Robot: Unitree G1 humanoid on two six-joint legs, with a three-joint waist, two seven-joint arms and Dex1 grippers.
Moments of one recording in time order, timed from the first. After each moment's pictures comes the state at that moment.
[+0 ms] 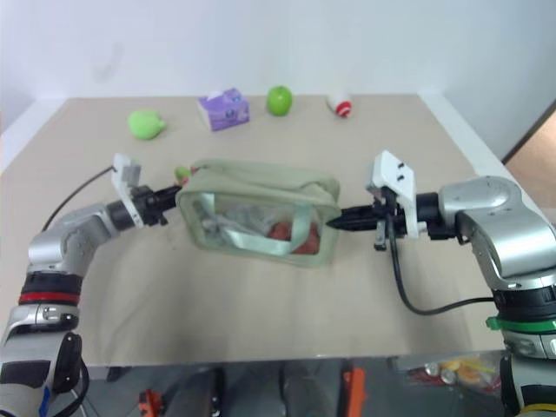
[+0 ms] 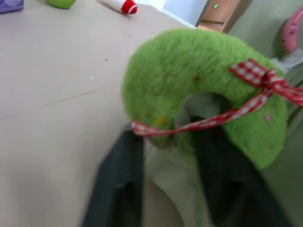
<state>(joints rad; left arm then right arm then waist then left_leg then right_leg) -0.66 0.52 0.15 0.40 -0.51 0.52 -0.95 -0.60 -0.97 0.03 -0.17 0.46 0.65 1.25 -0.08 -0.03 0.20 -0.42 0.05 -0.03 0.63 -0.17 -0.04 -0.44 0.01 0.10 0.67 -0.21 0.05</state>
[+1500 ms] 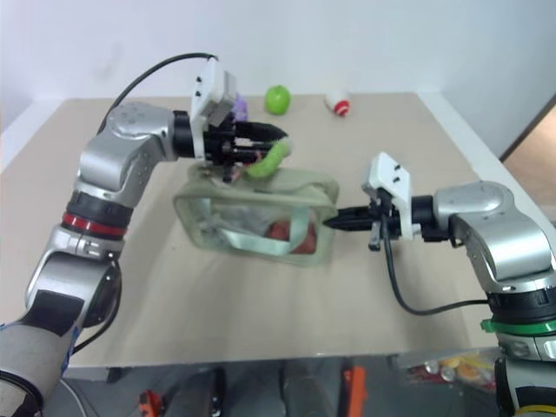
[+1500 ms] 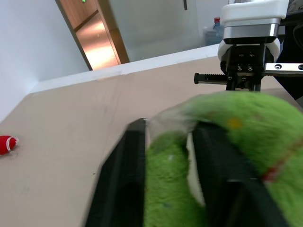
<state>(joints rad) -1.14 0.41 -0.17 0.30 -0.34 0.40 -1.19 -0.59 -0.94 0.03 -0.18 0.47 0.66 1.20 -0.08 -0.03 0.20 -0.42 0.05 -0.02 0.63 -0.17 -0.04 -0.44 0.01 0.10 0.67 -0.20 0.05</state>
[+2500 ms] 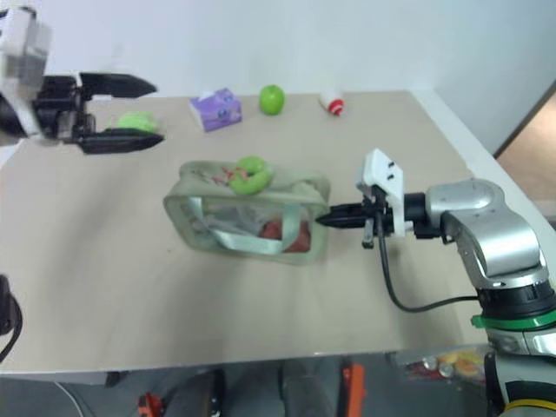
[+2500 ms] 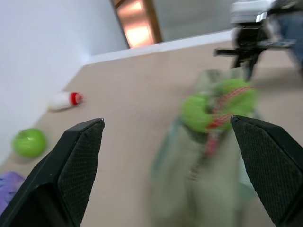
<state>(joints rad) -0.84 0.89 0.17 0.06 -0.60 0.62 -1.40 -0.62 -0.89 0.04 -0.15 0.46 0.63 1.22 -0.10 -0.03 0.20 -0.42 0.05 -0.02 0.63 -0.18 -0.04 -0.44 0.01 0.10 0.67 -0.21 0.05</state>
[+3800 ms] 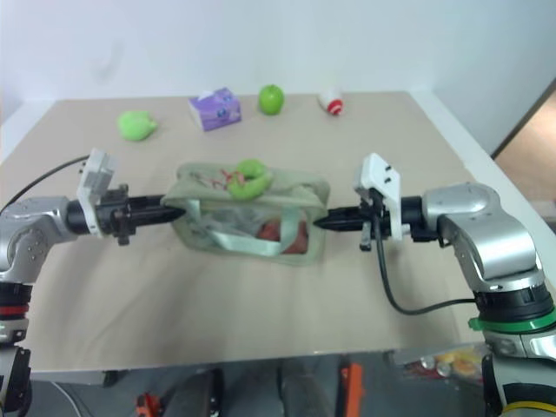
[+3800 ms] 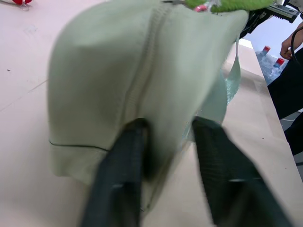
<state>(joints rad) -0.57 0.76 0.11 0.11 -0.61 0.61 -1.27 -0.60 -0.89 0.04 -0.17 0.47 0.65 1.21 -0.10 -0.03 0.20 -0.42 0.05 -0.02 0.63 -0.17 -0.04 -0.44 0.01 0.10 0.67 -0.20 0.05</state>
